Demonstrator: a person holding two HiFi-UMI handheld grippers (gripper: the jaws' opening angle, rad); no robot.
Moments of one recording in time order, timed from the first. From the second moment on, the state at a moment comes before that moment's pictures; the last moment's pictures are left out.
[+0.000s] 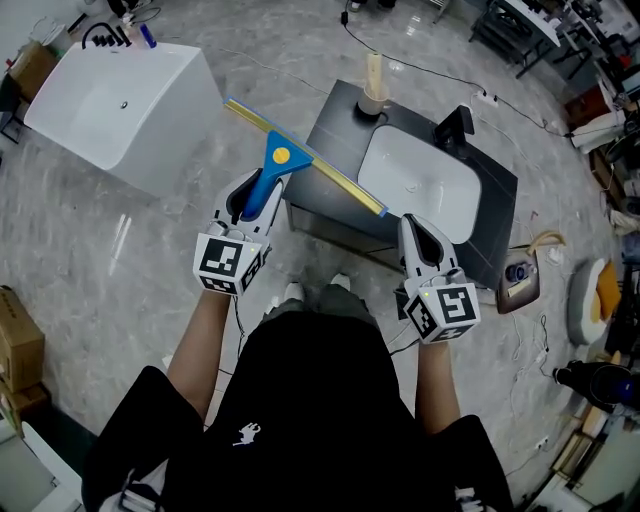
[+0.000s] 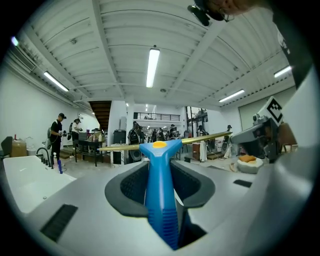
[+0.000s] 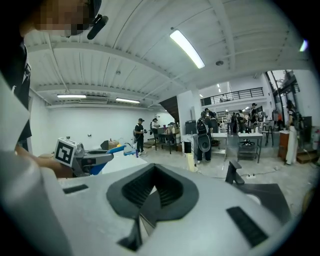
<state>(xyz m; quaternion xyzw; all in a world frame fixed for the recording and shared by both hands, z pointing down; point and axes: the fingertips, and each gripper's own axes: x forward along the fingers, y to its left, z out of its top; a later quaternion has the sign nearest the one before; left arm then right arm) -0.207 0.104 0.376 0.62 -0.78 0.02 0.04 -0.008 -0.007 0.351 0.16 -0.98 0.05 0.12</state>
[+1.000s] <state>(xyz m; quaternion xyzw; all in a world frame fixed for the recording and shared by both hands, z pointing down) -0.230 -0.053 0.417 0.64 -0.76 0.12 0.06 -0.057 -0.179 0.398 0.13 -0.98 0.11 0.12</state>
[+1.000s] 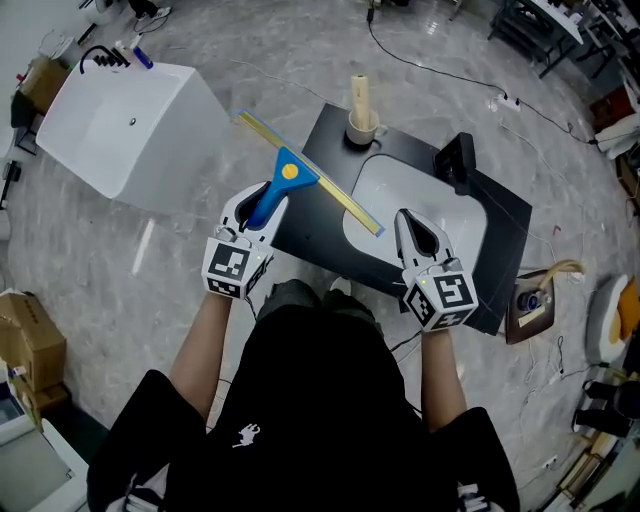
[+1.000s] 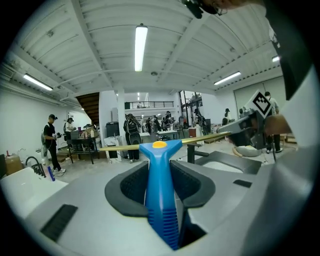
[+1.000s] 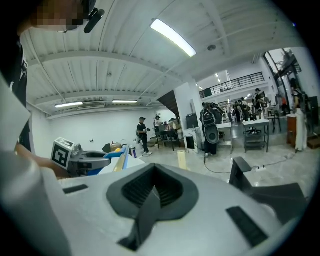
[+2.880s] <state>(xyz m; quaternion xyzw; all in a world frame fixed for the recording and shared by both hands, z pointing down) -0.222 -0.141 0.617 0.90 -0.27 0.34 0.06 -0.044 -0.126 0.509 0.43 -0.85 0.23 0.21</state>
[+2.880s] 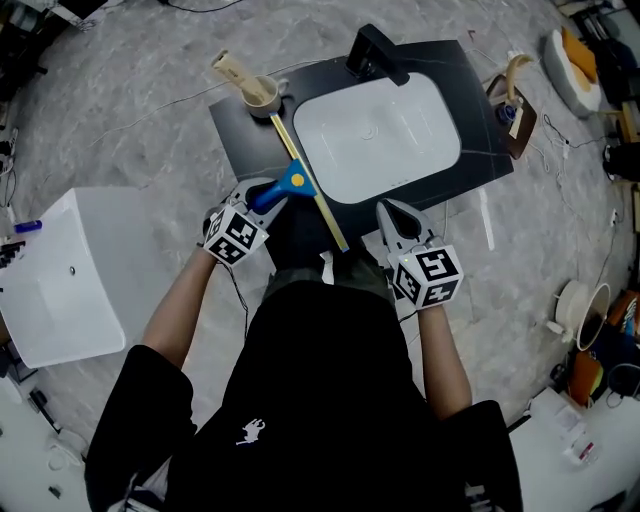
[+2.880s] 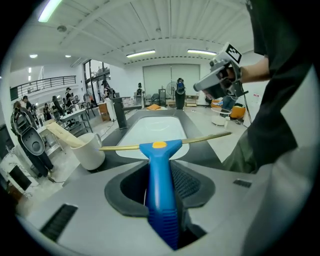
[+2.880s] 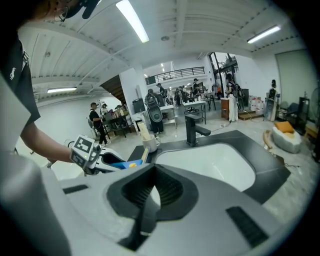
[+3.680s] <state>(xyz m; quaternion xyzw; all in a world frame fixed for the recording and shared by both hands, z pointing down) -0.213 -0.149 0.662 0.90 -0.24 0.37 0.06 -0.025 -0.111 0.529 0.45 -0.82 0.25 0.23</state>
